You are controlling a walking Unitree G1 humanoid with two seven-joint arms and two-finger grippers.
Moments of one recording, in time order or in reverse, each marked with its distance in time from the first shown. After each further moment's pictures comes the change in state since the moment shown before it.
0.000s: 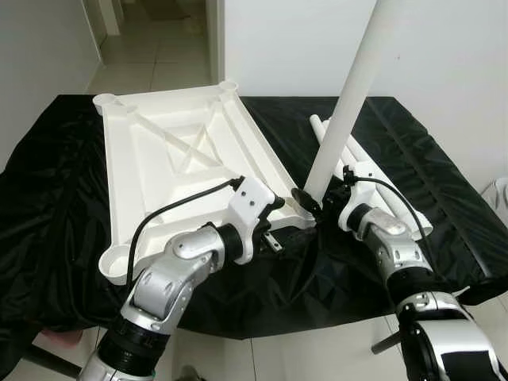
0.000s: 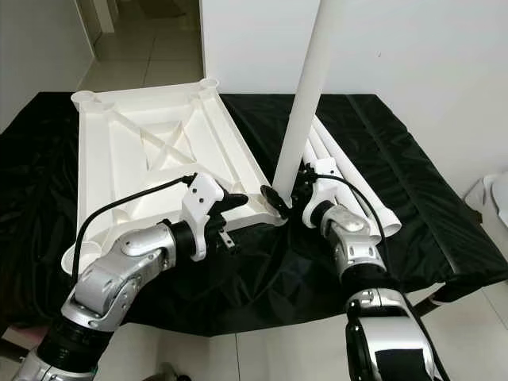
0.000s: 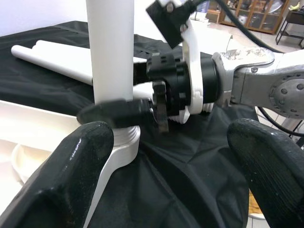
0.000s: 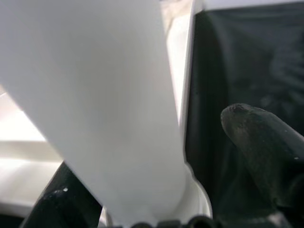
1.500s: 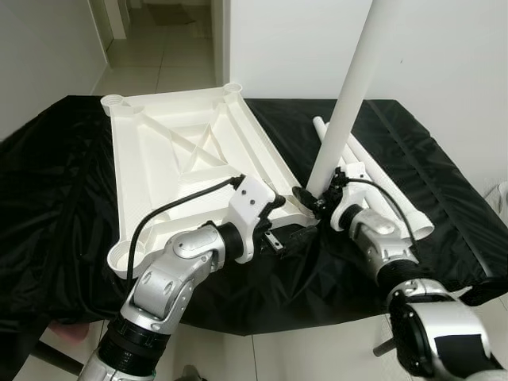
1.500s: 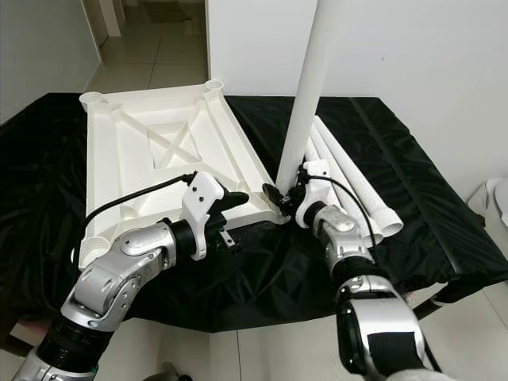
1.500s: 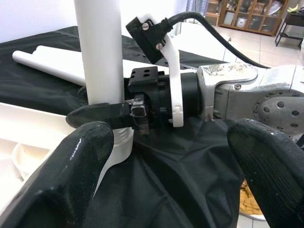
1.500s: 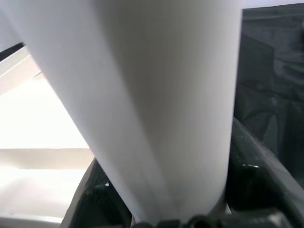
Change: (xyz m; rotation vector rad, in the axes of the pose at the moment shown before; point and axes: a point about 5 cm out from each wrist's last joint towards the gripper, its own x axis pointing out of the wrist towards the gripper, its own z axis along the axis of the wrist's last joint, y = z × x) left arm 0.002 -0.003 0.002 0.002 -0.005 -0.012; right arm 0.010 0.003 -0.007 0.009 -0.019 -0.138
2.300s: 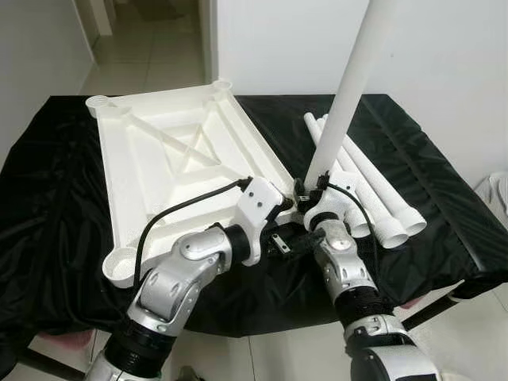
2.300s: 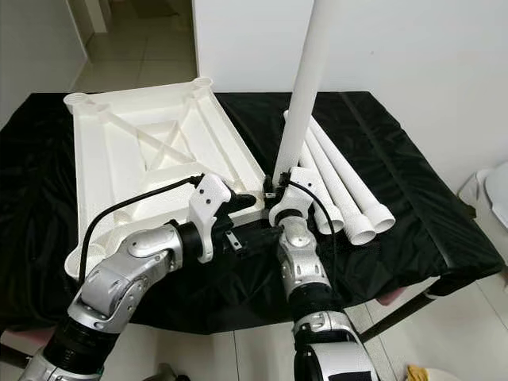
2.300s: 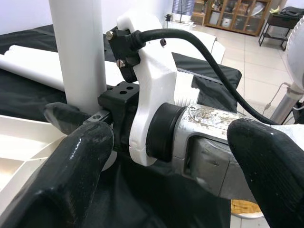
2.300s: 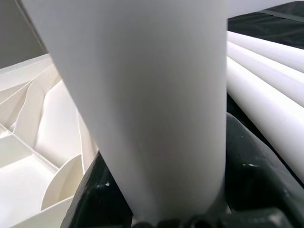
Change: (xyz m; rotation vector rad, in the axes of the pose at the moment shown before) left arm 0.006 -0.006 0.001 -0.010 -0.013 -0.024; right arm 0.006 0.052 0.004 0.127 -0.095 -0.478
